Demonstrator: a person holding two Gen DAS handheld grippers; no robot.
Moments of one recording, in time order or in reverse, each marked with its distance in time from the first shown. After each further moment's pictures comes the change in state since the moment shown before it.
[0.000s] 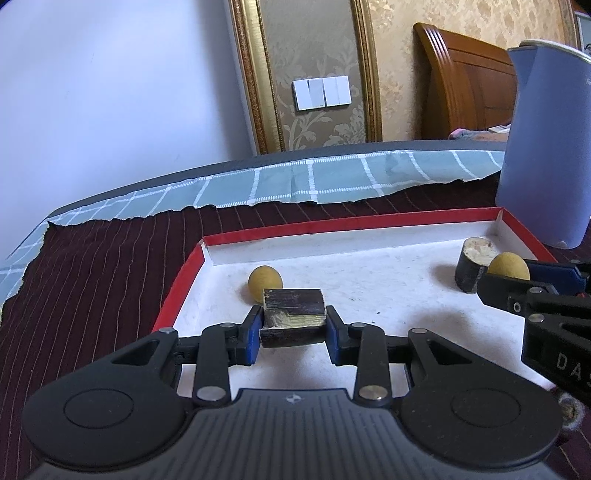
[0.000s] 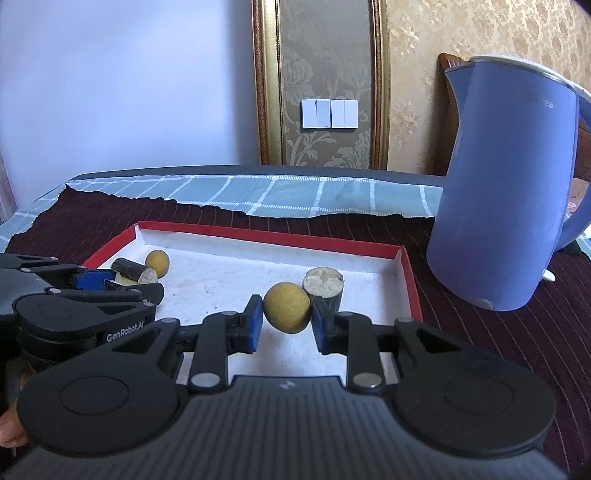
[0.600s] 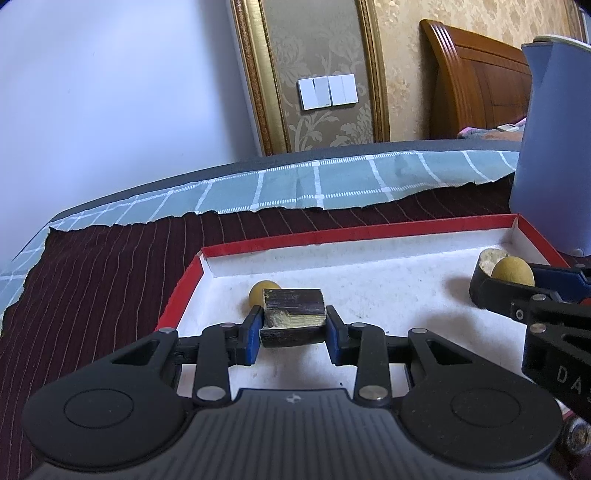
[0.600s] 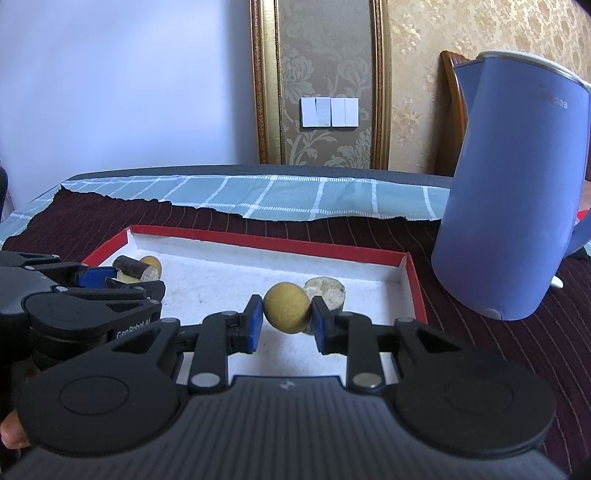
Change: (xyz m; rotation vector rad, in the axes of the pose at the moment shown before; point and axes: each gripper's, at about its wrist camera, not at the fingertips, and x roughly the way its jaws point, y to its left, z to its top) left arm 0.015 -0.002 0.011 0.002 0.001 0.024; right arm 0.013 -0.002 0.005 0.000 0.004 -0.001
